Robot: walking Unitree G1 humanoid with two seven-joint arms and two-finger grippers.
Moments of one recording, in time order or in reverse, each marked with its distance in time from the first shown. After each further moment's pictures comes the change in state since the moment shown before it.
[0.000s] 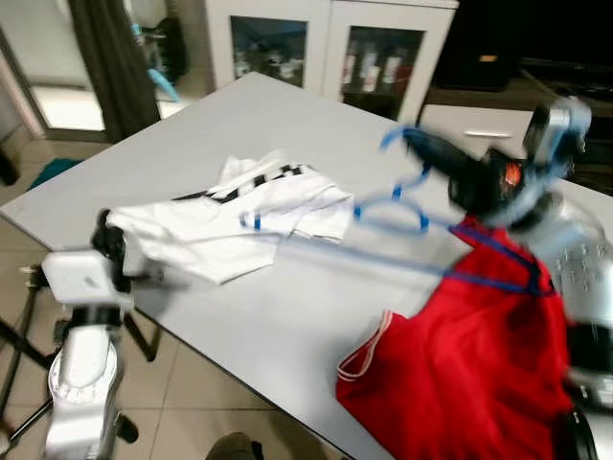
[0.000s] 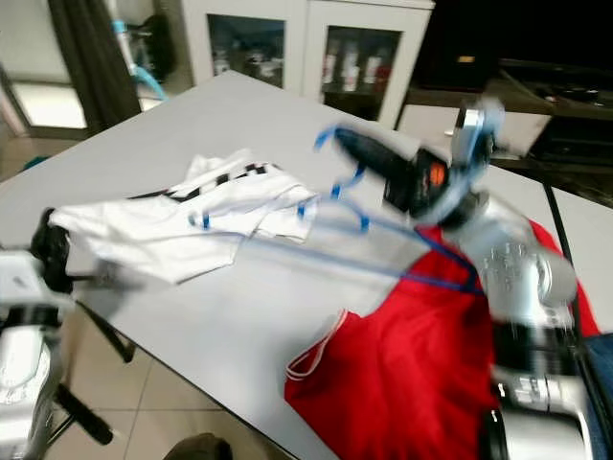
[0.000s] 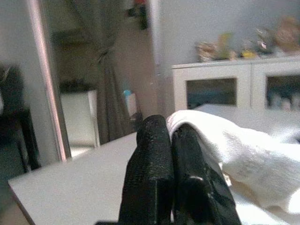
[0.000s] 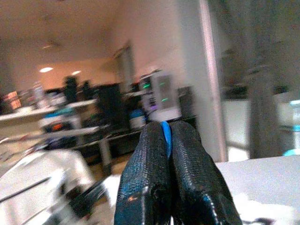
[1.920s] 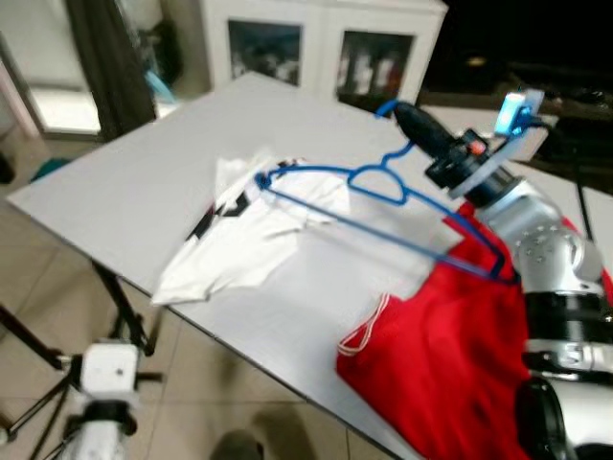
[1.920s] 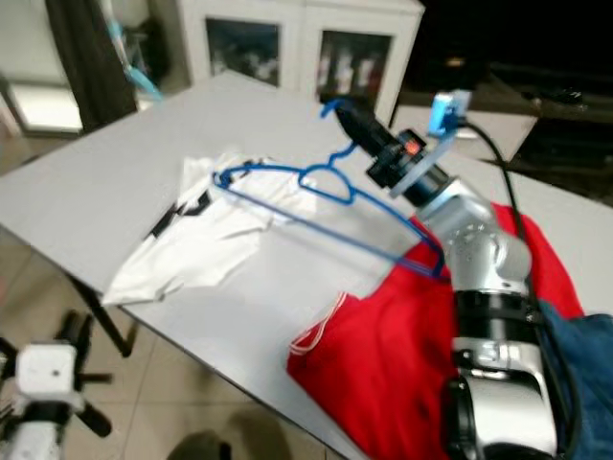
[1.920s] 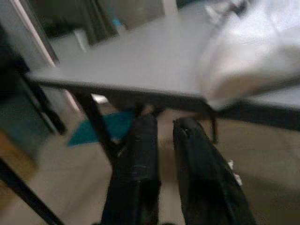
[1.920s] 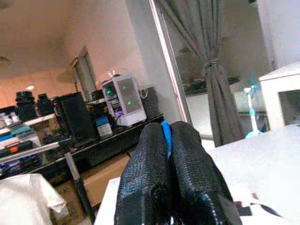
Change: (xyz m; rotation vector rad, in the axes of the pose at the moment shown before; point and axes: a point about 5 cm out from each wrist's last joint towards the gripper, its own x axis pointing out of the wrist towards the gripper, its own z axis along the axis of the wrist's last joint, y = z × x) left arm -0.082 -0.006 -0.052 0.055 0.309 0.046; right arm 0.021 -0.026 -0.021 0.060 -0.024 -0.201
